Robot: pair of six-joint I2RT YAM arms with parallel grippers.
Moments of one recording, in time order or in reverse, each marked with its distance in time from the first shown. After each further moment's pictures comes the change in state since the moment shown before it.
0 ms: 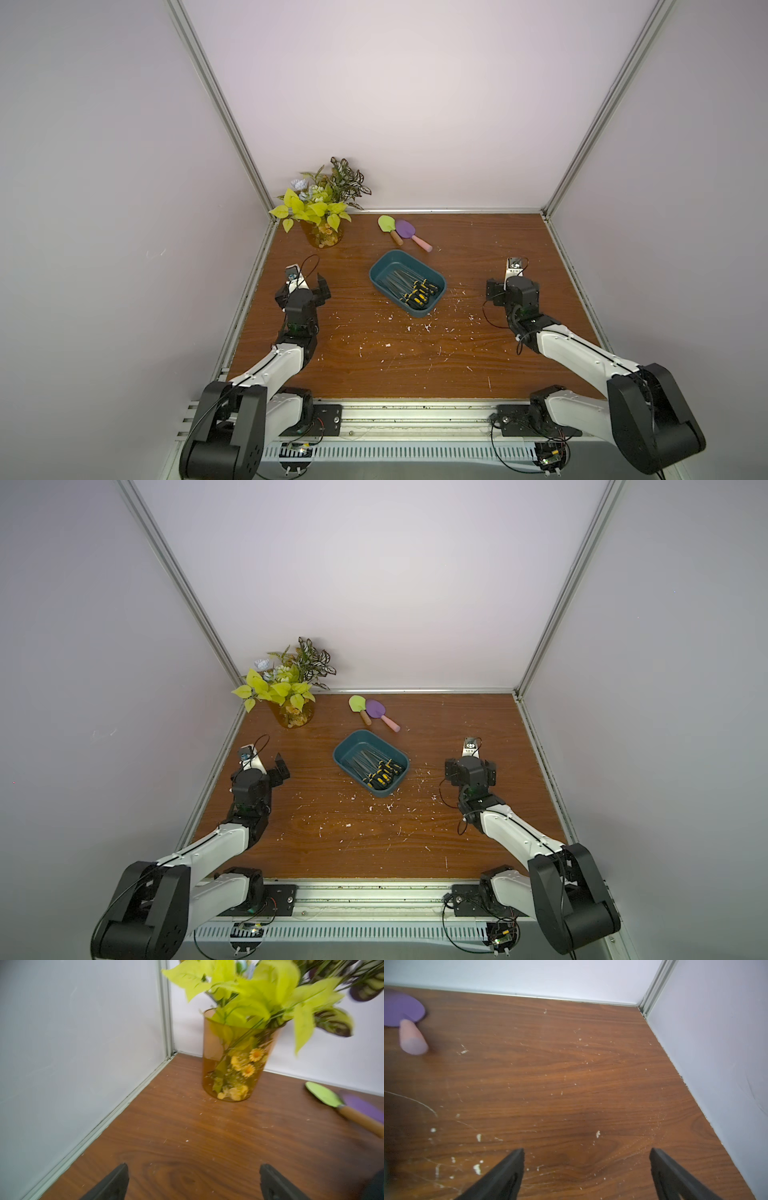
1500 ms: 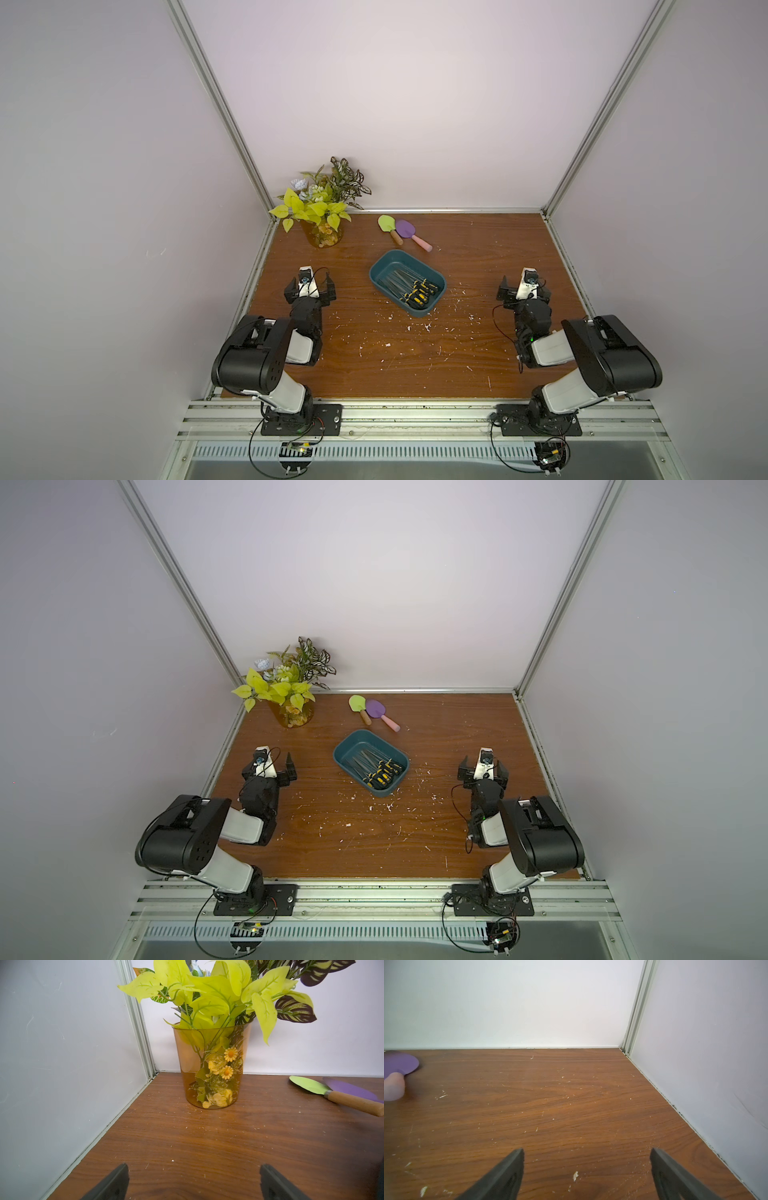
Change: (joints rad) left arm 0.011 0.427 -0.042 0.620 0.169 0.170; right arm -0.190 0.355 -0.234 0.950 -0.150 -0.089
